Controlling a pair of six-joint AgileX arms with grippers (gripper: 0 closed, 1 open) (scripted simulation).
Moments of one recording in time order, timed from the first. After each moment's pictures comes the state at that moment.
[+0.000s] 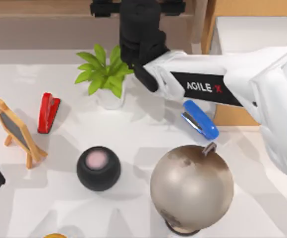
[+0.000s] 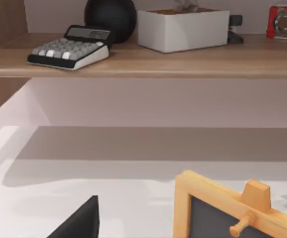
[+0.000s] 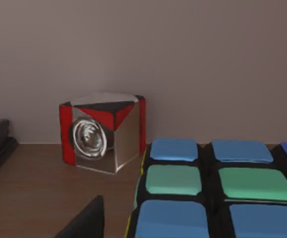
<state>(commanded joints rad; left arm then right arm) 0.00 0.00 0.00 0.00 0.00 0.00 0.67 2.53 1.91 0.74 0.70 -0.07</state>
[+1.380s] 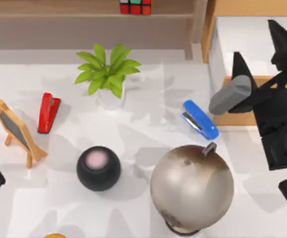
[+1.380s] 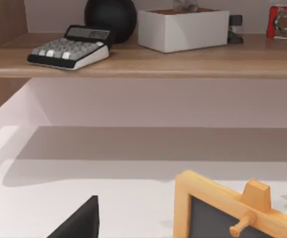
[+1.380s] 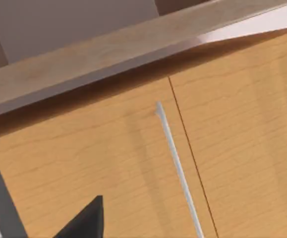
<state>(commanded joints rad) 0.00 0.00 0.00 0.00 0.00 0.00 0.51 1.86 0.46 1.77 0.35 -1.42</state>
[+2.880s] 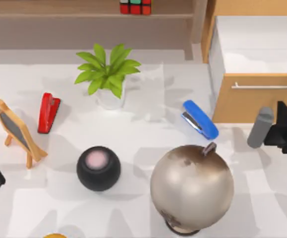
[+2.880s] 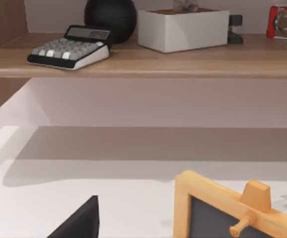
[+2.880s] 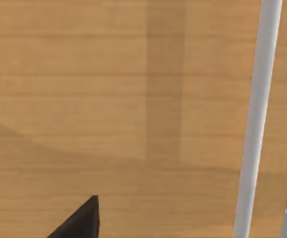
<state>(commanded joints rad) 0.00 0.00 0.00 0.00 0.00 0.00 0.31 1.99 0.31 1.68 0.34 -1.56</state>
